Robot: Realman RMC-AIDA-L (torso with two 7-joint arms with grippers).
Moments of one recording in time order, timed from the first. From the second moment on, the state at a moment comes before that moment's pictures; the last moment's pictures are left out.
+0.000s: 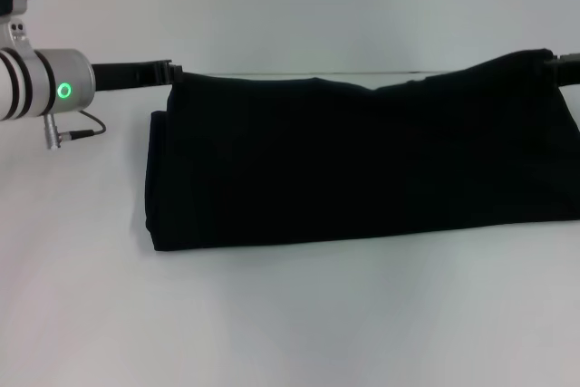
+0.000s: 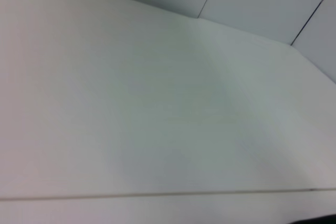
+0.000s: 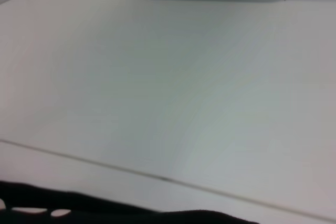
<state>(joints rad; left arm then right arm) -0.89 -2.01 0.47 0.47 2.32 0.88 -2.05 0.87 1.91 -0.39 -0.43 -2.41 -0.80 1.75</state>
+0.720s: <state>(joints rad) -0.91 -2.02 0.47 0.46 2.32 0.79 -2.04 0.89 1.92 -0.42 -0.41 -2.41 -0.70 1.74</state>
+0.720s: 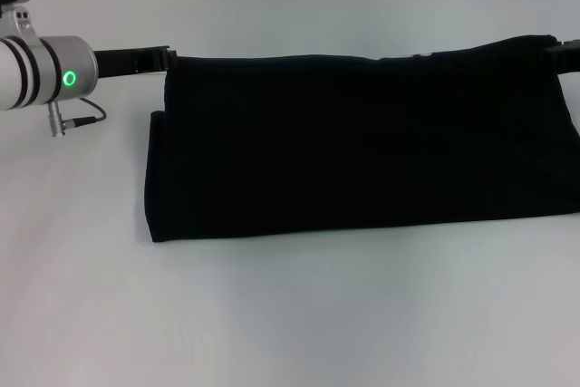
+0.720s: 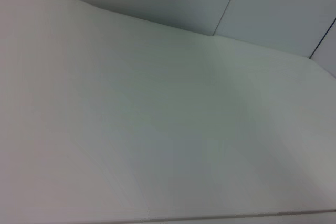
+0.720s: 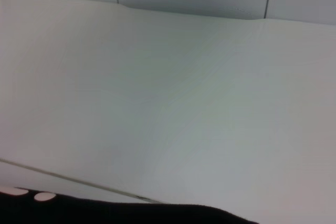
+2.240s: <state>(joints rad) -0.65 -2.03 0.46 0.69 2.24 1.50 -2.19 0.71 1.91 -0.51 -0.58 -2.08 -1.44 1.83</state>
